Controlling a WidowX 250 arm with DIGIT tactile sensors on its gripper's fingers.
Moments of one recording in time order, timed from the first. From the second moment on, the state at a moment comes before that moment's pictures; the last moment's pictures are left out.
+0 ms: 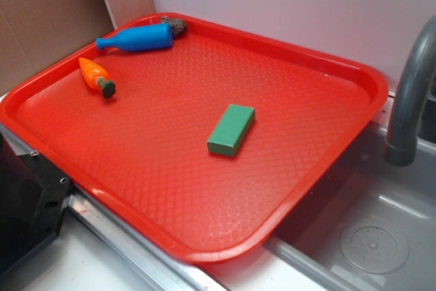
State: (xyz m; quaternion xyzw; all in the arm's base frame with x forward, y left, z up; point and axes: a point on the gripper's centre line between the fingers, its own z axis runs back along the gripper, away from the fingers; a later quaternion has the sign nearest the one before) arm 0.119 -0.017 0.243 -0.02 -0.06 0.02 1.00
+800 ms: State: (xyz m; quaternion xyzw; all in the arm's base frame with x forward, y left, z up) arm 0.153 0.051 0.177 -0.09 -0.04 0.24 0.96
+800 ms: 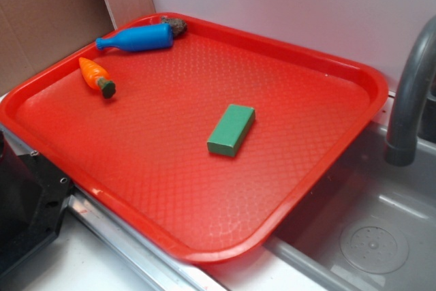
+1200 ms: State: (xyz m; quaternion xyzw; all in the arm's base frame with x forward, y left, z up) arm 0.187 0.102 0.130 -0.06 -0.11 0.40 0.91
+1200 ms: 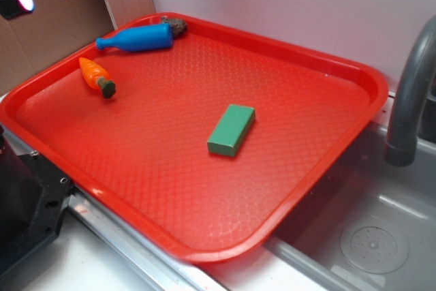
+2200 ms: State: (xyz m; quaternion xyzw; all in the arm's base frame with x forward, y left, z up) arm 0.197 0.121 0.020 0.04 0.00 0.46 0.89
